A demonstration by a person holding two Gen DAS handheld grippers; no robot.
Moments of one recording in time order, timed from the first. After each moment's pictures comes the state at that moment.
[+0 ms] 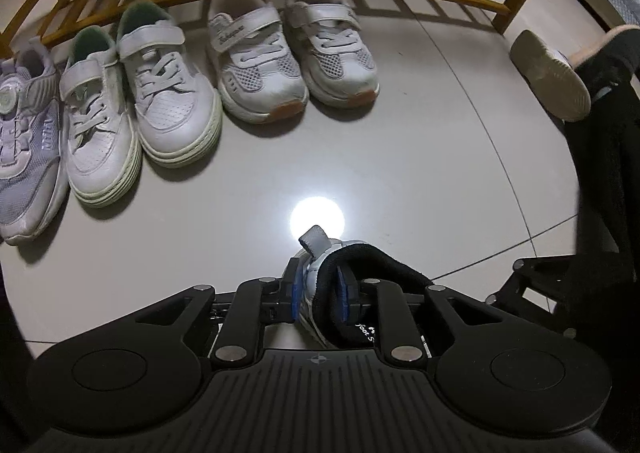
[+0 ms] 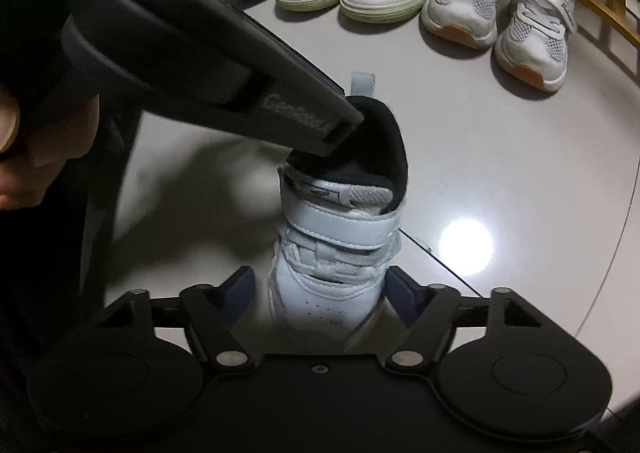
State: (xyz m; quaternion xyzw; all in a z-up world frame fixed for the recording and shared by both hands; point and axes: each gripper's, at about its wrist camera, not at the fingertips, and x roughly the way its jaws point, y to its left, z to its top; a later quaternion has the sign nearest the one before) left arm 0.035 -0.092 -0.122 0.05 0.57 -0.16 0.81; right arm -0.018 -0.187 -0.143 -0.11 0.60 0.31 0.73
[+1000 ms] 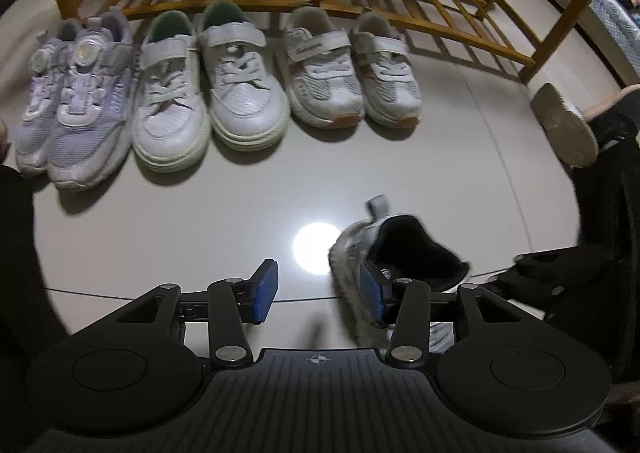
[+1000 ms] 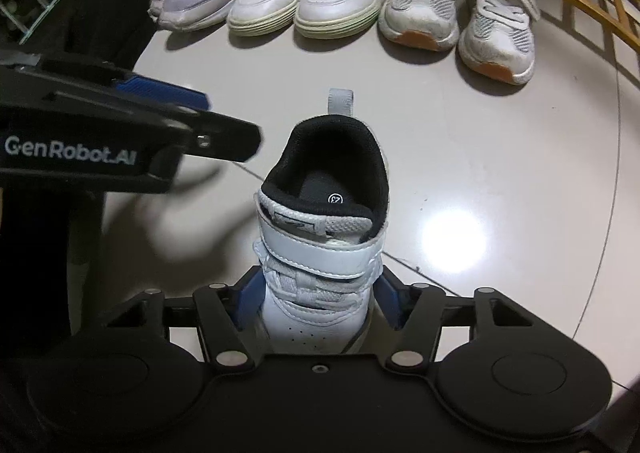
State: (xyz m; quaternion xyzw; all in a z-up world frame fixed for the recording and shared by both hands) left arm 0.004 -0.042 -0.102 0.00 0.53 -0.11 0.84; right arm -0.003 -0.188 -0.146 -0.07 0.60 0.25 0.76
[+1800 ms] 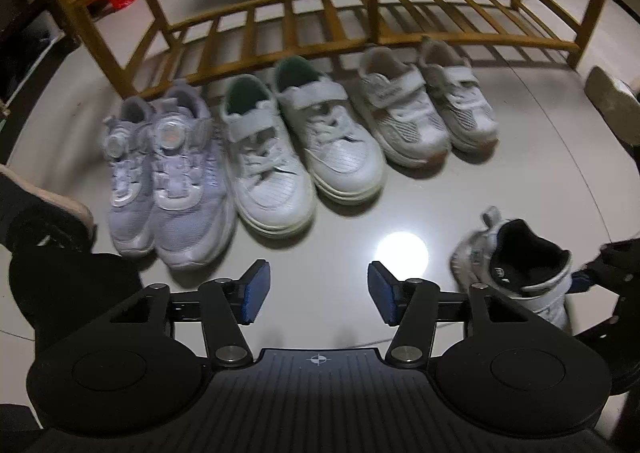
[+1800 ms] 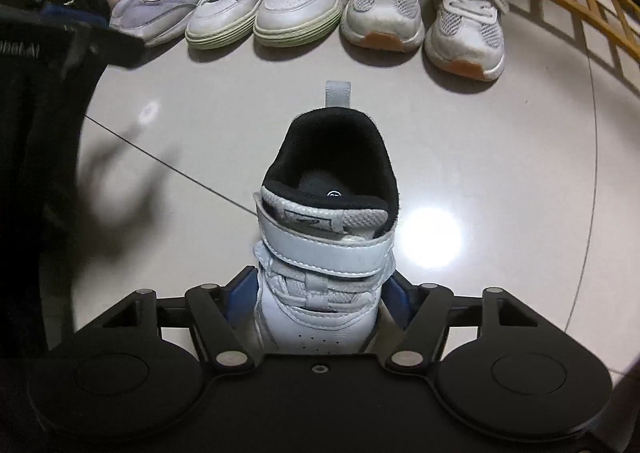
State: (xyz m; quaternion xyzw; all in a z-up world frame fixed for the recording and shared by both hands) left arm 0.033 -0.005 -0.066 0.11 0.50 -0.07 0.86; right arm 0.006 -0.184 -0.155 -0.07 0.60 0.20 0.78
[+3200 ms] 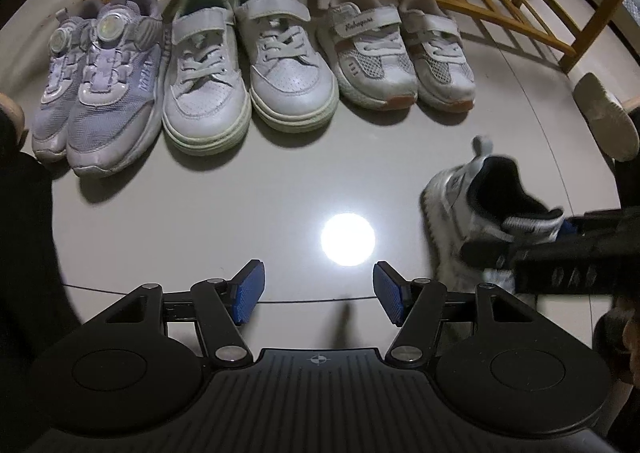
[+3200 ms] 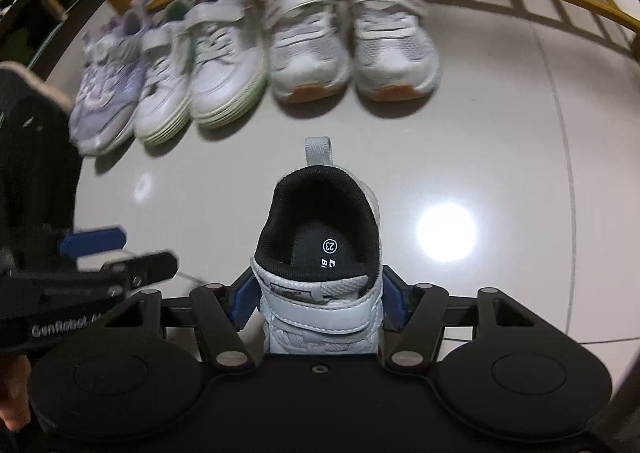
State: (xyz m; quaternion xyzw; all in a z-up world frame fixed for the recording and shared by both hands) left arm 0.020 -0.029 -0.131 0.02 0.55 -0.08 0.83; right arm 0.038 -0.225 -0.146 0.07 0.58 0.12 0.80
